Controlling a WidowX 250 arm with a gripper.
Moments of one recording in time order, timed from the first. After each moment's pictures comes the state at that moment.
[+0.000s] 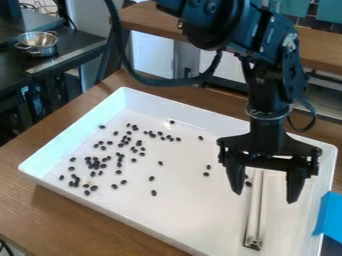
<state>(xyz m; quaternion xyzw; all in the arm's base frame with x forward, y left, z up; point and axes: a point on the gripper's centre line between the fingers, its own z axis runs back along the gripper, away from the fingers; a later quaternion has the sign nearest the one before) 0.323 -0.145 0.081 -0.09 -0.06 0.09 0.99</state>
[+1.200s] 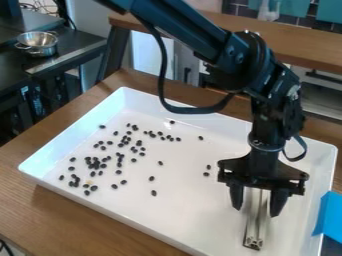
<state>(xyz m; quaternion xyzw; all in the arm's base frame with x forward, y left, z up) 0.348 -0.137 0.026 -0.03 -0.06 0.14 0.99</state>
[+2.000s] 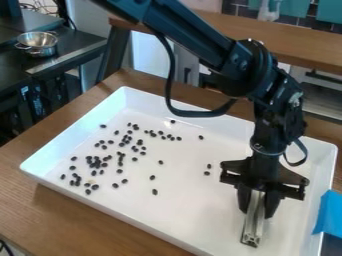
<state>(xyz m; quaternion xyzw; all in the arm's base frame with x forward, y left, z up) 0.358 -0.115 0.012 0.00 -0.06 0.12 0.99</state>
